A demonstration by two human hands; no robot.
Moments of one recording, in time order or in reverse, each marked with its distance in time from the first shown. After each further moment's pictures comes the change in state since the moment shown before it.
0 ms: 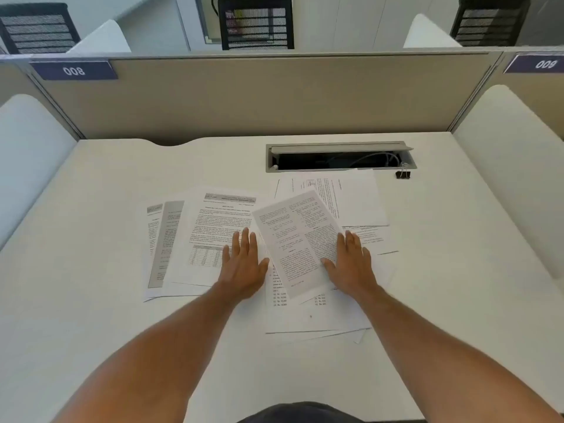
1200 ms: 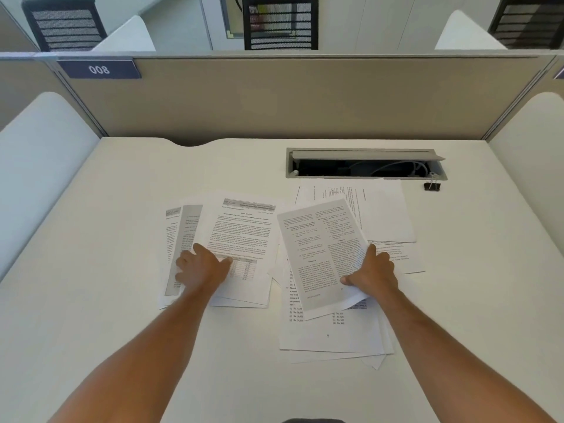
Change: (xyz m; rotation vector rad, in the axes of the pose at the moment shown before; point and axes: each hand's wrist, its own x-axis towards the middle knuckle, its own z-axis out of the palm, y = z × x) left_hand 0.015 -0.084 -0.044 -0.188 0.096 -0.771; right_hand 0.035 -0.010 -0.020 0.183 -0.175 0.372
